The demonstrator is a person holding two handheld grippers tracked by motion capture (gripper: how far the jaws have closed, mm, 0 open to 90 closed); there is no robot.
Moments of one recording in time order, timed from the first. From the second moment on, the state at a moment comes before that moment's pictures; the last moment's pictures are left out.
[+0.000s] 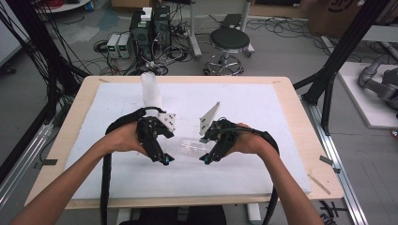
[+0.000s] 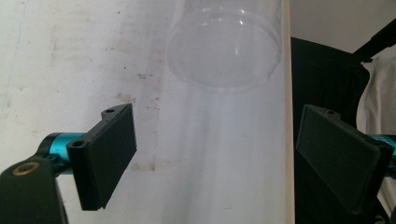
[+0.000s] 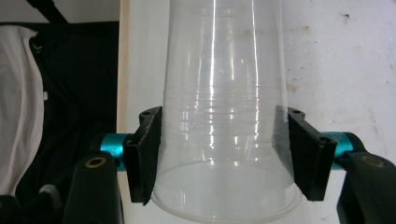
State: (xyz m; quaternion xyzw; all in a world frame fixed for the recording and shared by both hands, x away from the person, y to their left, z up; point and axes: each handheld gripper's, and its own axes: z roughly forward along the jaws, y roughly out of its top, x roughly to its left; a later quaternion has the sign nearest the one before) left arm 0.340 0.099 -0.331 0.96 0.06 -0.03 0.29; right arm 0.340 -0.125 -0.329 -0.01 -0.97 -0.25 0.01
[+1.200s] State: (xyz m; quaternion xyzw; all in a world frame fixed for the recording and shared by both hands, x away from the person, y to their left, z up) left arm 0.343 0.063 -0.339 0.96 0.03 -0.03 0.28; right arm 0.340 -0.121 -0.333 0.00 -0.97 -0.23 0.01
